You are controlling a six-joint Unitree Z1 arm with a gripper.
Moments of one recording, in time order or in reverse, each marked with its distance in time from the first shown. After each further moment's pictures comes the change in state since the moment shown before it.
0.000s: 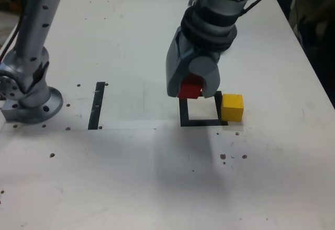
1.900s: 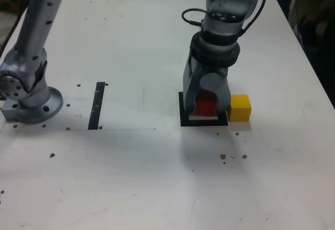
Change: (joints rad) arm 0.105 0.007 0.217 -0.382 -0.052 0.183
